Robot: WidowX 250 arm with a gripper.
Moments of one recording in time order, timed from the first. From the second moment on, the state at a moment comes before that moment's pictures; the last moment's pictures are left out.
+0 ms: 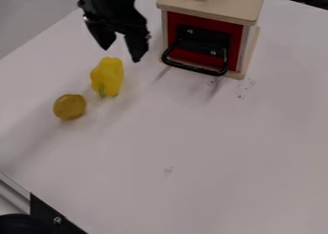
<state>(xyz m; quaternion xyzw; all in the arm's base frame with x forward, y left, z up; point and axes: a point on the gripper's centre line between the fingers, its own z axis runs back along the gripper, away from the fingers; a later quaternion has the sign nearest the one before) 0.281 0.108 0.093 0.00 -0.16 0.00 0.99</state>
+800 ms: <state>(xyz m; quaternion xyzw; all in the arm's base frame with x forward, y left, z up) 0.210 0.148 0.043 -0.02 -0.12 -0.02 0.99</state>
